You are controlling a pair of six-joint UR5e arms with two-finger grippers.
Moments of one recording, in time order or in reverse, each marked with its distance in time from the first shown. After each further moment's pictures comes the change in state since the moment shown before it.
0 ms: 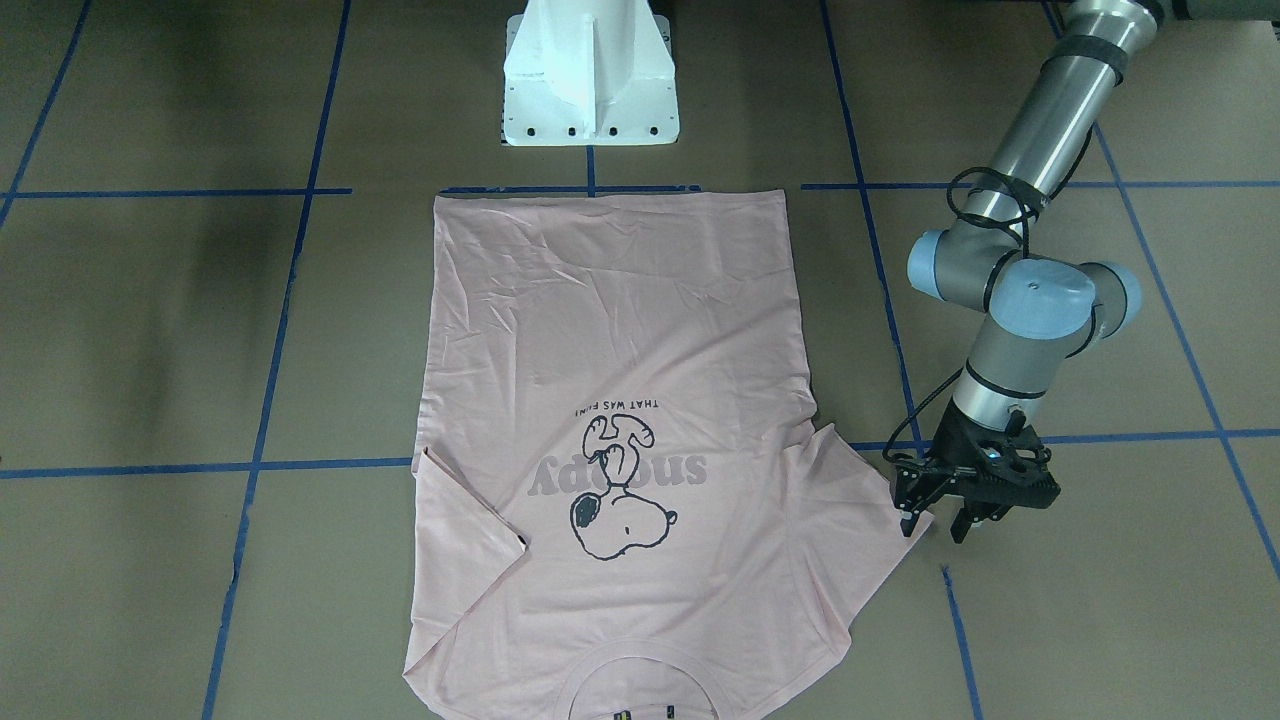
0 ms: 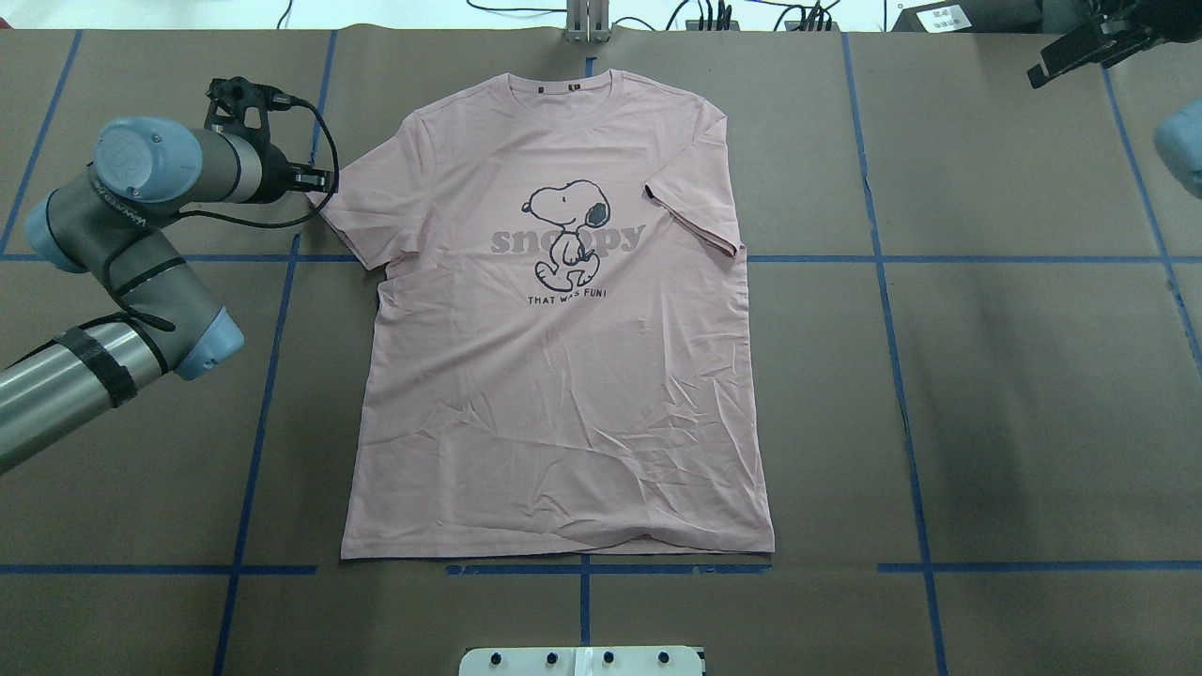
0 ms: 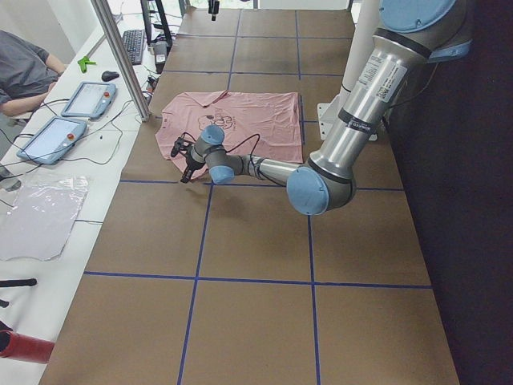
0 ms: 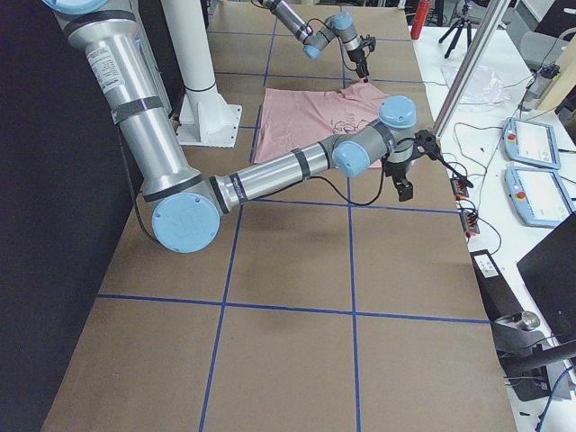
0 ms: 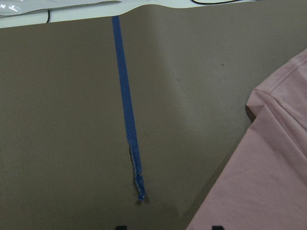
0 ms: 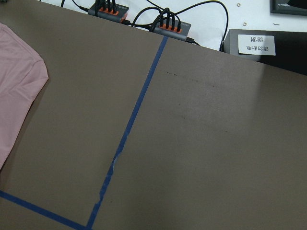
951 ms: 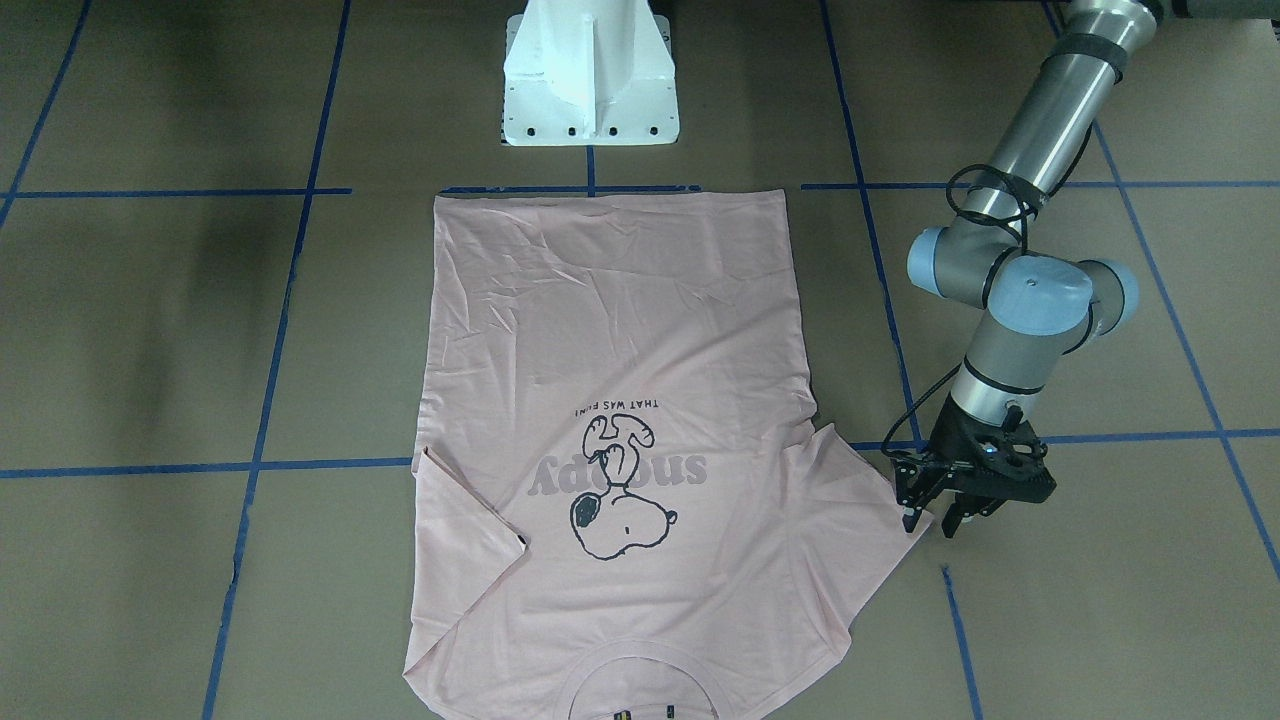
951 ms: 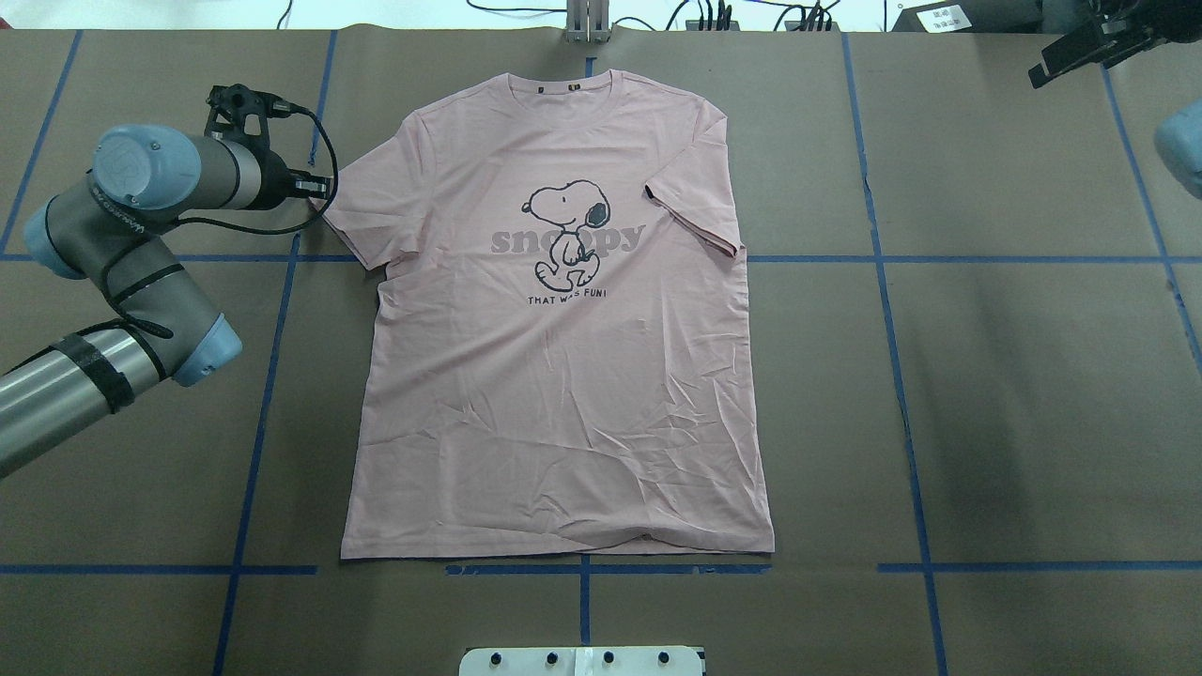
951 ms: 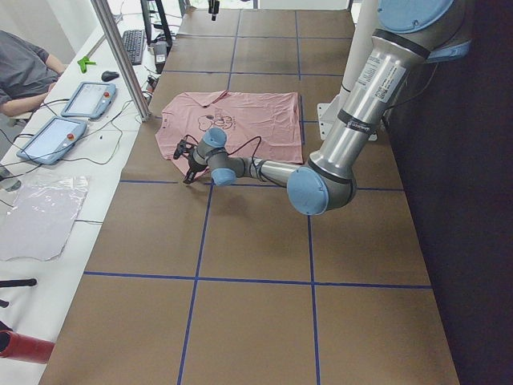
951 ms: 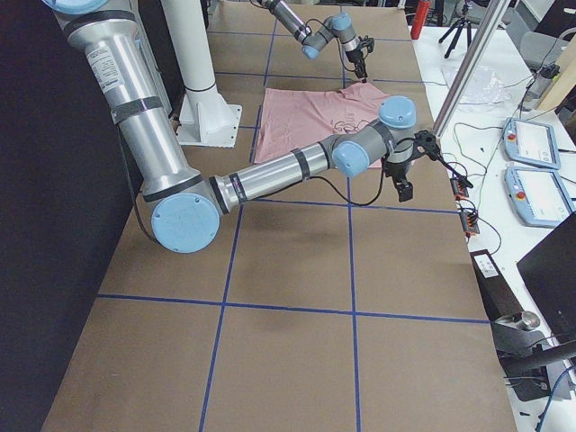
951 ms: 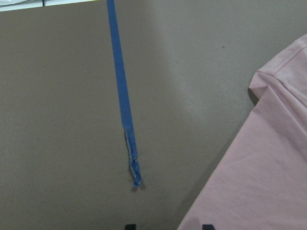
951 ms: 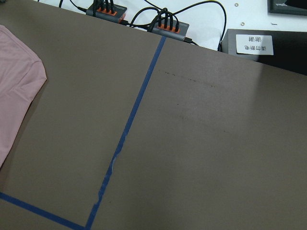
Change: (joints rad) left arm 0.006 0.012 -0.010 -0.006 -0.004 -0.002; right arm 0.000 -0.001 0.001 0.000 -0.004 0.006
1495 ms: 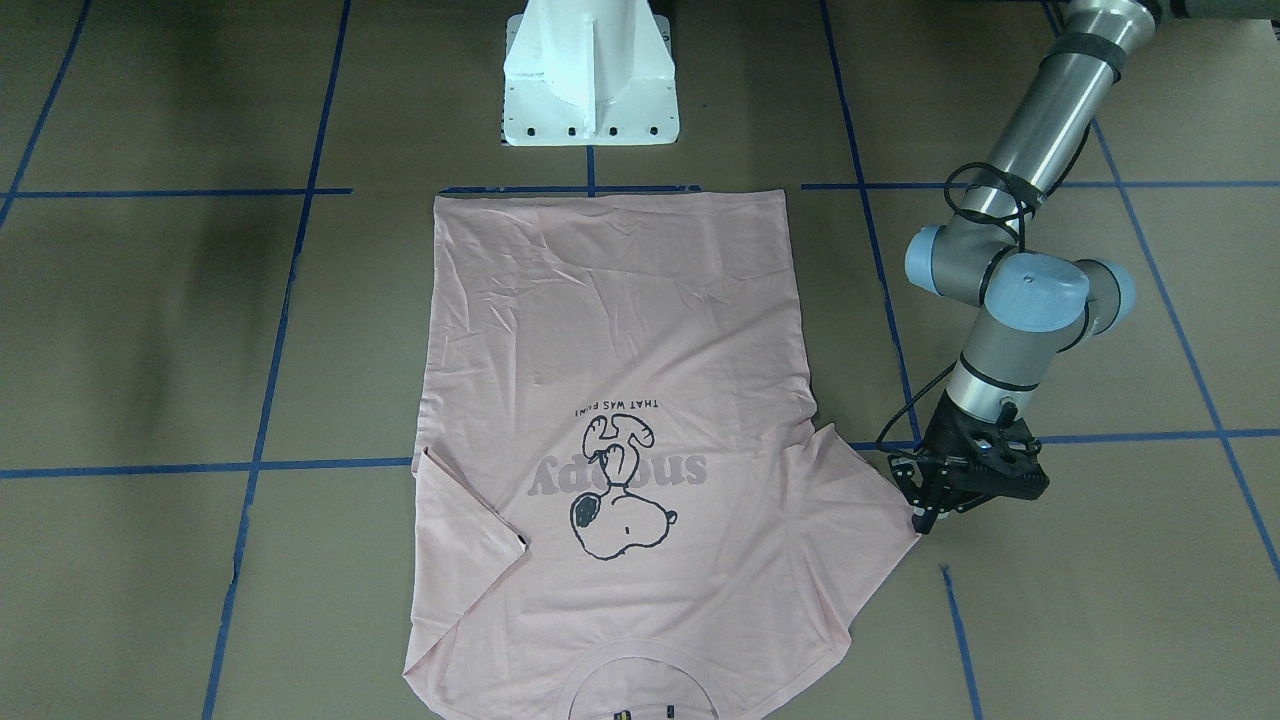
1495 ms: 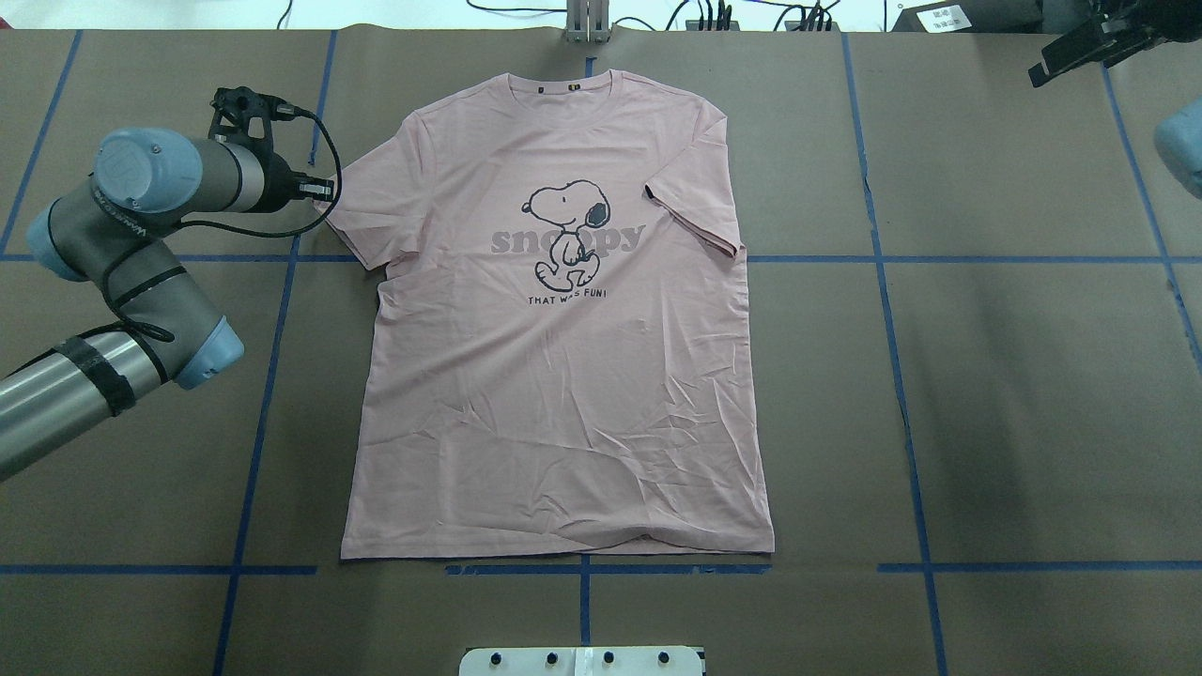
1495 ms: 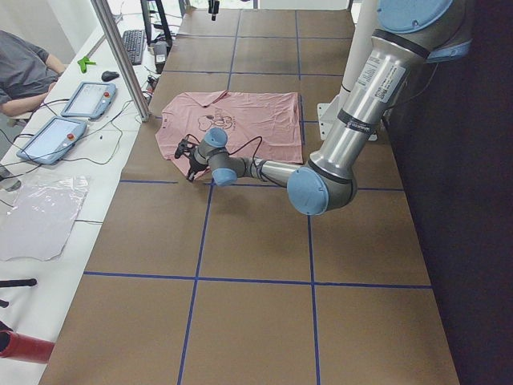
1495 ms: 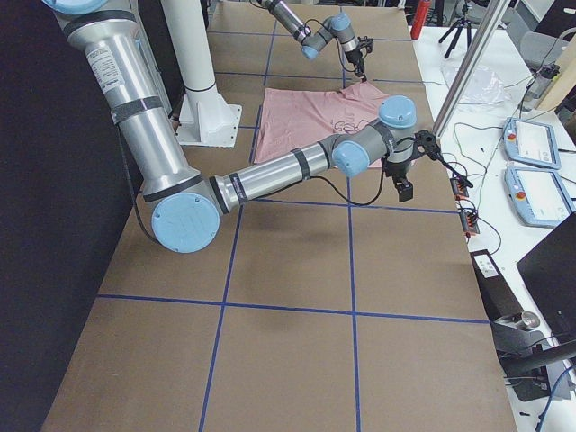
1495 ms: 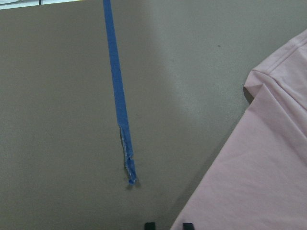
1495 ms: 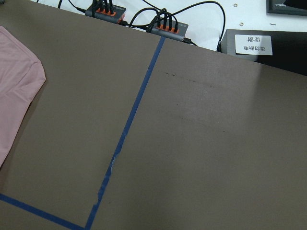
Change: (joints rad) left arm 0.005 0.003 -0.013 -0.011 -0.005 0.012; right arm 0.000 0.001 0.000 -0.001 -0.002 0.002
